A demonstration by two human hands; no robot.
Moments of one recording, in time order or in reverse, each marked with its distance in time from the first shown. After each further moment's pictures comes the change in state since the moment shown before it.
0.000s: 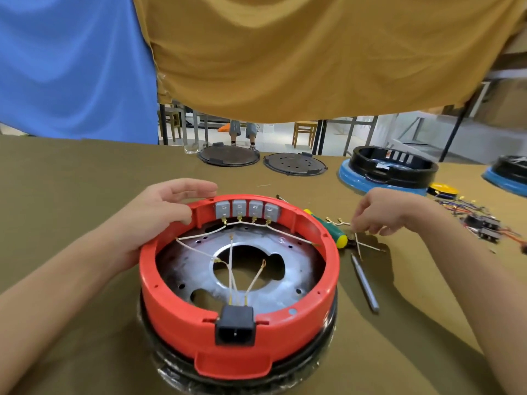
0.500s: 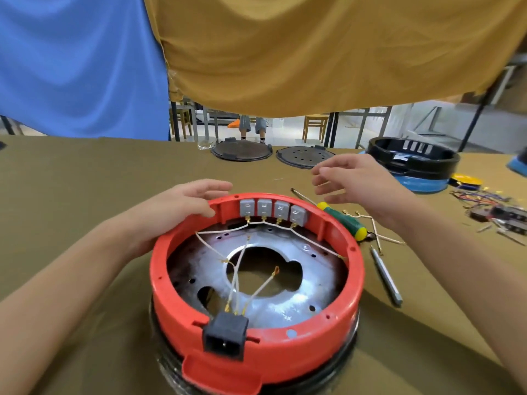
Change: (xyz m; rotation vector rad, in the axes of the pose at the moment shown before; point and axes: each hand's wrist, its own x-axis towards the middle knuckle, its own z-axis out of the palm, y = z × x) left_hand -0.001 0.007 -0.010 0.148 -0.151 -0.140; right_hand -0.039 -0.072 0.031 0.723 0.190 -0.405
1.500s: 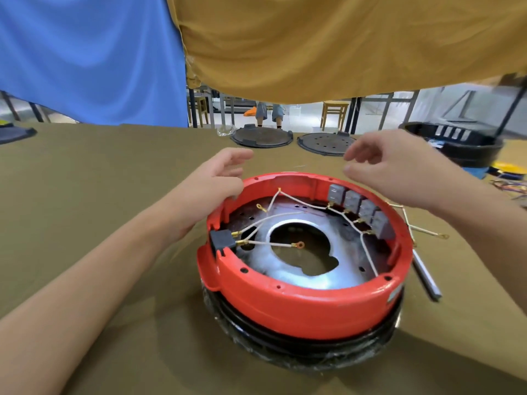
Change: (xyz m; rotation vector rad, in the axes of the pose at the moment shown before) left_hand -0.006 0.009 0.020 0.200 0.227 0.127; right_hand -0.022 -0.027 0.003 -0.641 0.096 -0.232
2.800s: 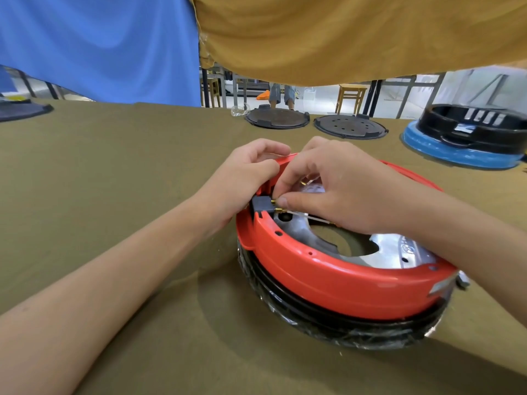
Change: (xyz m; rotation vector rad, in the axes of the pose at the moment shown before) left_hand -0.004 -0.002 0.028 -0.194 0.037 0.022; right_hand -0.025 -0.063 0.040 0.176 -0.319 -0.487
